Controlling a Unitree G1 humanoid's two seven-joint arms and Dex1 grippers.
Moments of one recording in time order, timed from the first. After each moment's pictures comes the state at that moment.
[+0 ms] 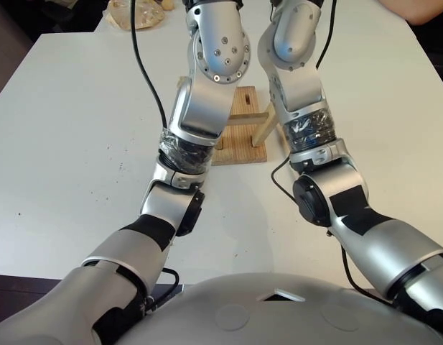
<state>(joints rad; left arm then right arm) -0.91 -0.04 -0.16 -0.01 0.44 0.18 0.54 -1.07 0.14 0.02 0.53 -0.11 -0.32 -0.64</state>
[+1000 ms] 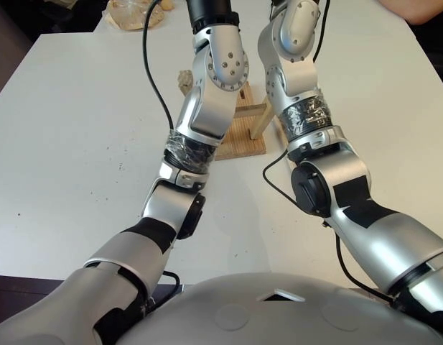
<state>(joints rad) -0.88 -0.06 -0.15 0.14 0.53 0.22 0.54 -1.16 0.15 -0.10 0.79 0.06 -0.41 -0.55</state>
